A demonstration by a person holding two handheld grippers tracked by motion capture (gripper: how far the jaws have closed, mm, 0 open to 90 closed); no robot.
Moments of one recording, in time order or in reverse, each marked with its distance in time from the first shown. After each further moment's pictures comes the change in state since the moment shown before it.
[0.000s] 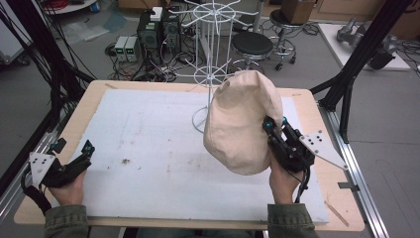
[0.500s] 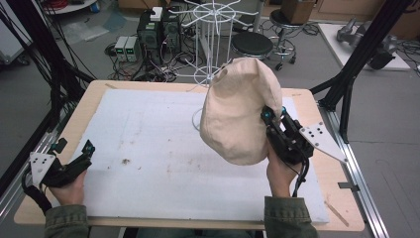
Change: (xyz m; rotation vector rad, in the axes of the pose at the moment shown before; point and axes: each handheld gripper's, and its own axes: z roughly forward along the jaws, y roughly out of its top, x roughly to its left) left arm -0.001 -0.001 0.001 0.000 -0.005 -0.015; right arm 0.005 0.016 0.012 -0.074 0.018 -0.009
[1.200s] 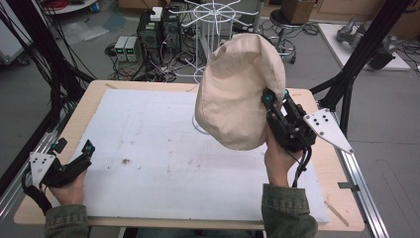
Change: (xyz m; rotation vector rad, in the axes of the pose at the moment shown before) left arm 0.001 0.000 0.000 0.000 -0.001 -0.002; right arm 0.010 0.032 0.016 -0.111 0.012 -0.015
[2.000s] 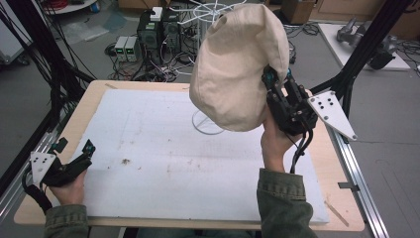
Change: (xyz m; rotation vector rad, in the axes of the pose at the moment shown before) left arm 0.001 -0.001 0.002 0.003 -0.005 0.004; right arm 0.004 0.026 0.026 -0.124 0.022 0.002
